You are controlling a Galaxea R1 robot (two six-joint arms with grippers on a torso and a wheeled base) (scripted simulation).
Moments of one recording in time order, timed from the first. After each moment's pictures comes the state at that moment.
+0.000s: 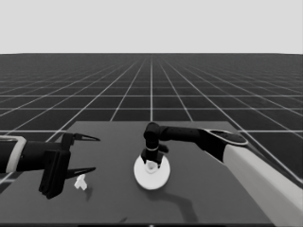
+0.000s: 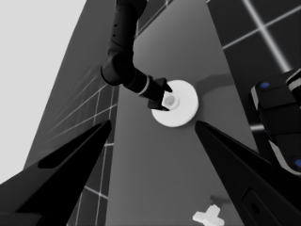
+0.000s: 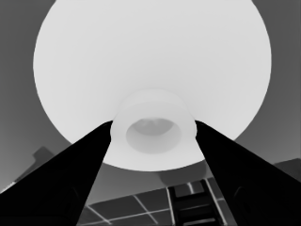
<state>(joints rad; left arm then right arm) -0.34 1.75 -0.42 0.31 0.68 0.35 -0.08 3.06 -1.71 -0.26 -1.52 1.71</state>
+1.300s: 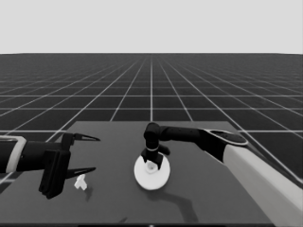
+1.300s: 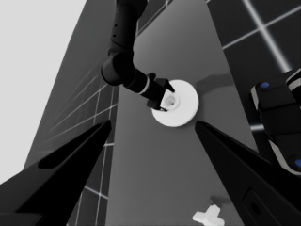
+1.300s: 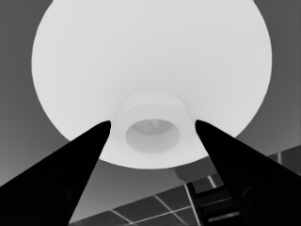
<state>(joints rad) -0.34 1.75 -0.42 0.31 0.68 0.35 -0.08 3.06 -1.72 -0.26 -1.52 1.88</state>
